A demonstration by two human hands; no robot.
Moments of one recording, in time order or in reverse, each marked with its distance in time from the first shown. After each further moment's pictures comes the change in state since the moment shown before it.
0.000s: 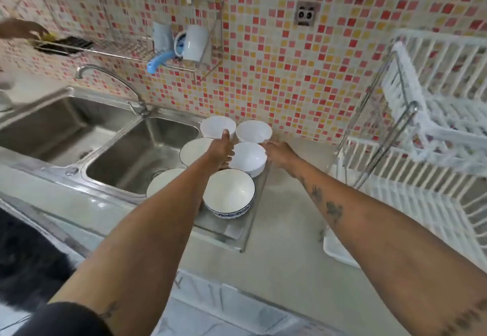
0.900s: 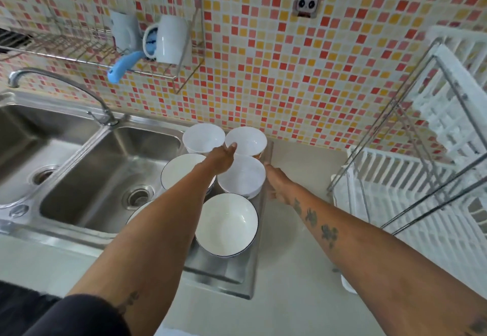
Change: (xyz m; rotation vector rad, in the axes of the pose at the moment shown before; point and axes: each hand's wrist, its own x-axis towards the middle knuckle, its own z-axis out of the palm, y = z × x) left_hand 0.129 0.001 -0.002 0.595 -0.006 0.058; right_hand 0.077 0.036 0.029 0.271 0.079 0.437
